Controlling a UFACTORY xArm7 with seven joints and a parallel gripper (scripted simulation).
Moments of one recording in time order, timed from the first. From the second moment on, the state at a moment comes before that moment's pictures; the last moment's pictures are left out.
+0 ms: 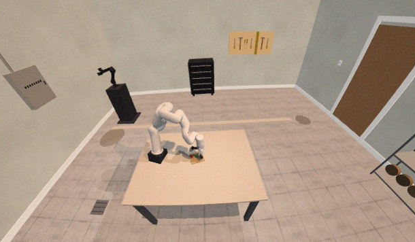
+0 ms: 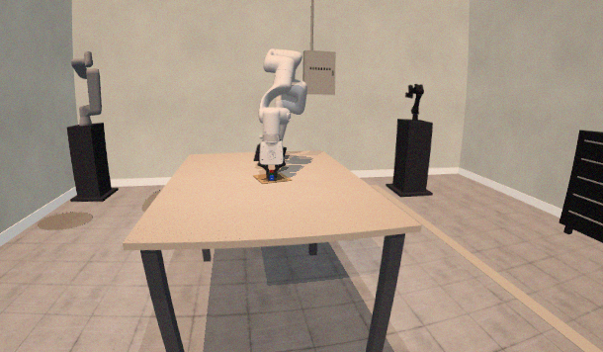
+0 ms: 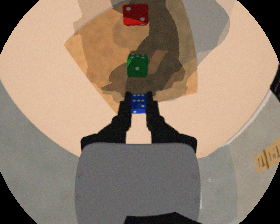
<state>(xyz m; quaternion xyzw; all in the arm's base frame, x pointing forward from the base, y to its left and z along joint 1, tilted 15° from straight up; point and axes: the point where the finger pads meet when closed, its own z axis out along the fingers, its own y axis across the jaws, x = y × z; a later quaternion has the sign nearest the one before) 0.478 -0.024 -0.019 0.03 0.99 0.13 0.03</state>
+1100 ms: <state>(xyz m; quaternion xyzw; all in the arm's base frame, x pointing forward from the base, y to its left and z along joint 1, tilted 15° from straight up) 0.478 -0.024 -0.022 0.03 0.99 0.13 0.03</state>
